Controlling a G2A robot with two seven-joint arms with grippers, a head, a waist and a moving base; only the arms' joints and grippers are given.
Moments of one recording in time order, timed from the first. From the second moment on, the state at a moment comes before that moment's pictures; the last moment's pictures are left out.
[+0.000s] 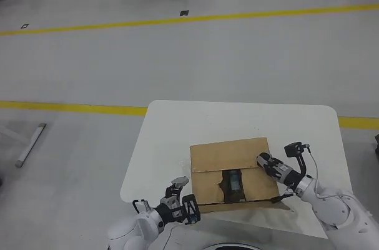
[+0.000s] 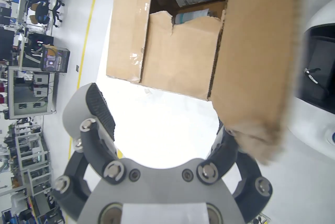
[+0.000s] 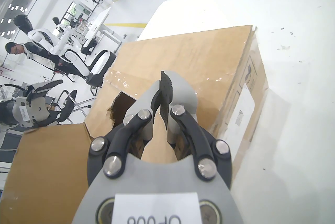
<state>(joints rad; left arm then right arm) 1.66 -1.22 -1.42 -2.10 2.24 -0.80 -0.02 -1.48 -1.18 1.44 -1.60 -0.56 -0.45 0.37</state>
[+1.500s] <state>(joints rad) 1.53 -1.25 -1.34 -2.00 2.22 -0.38 -0.43 -1.50 -1.17 1.47 -1.65 -0.56 -0.43 0.26</state>
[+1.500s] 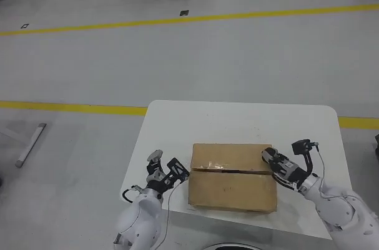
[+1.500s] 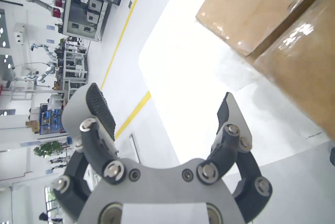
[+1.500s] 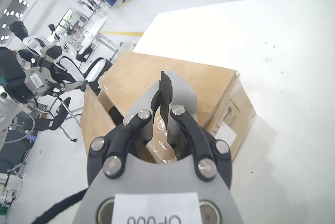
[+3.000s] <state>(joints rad) 1.41 -1.23 -1.21 -1.77 2.30 -0.74 -0.31 -1.56 -1.17 1.50 -1.50 -0.71 -0.38 0.14</state>
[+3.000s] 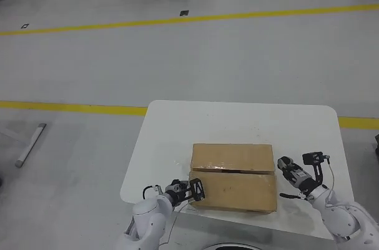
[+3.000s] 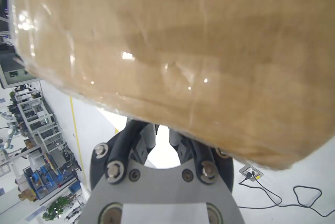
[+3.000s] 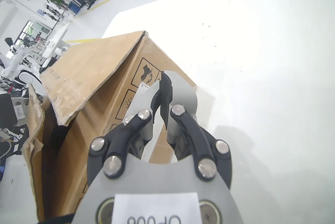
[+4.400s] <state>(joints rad) 1.28 -1.25 -1.08 -1.71 2.28 -0.55 -0.24 -1.77 -1.14 1.68 -1.70 -0.68 -0.29 0.29</state>
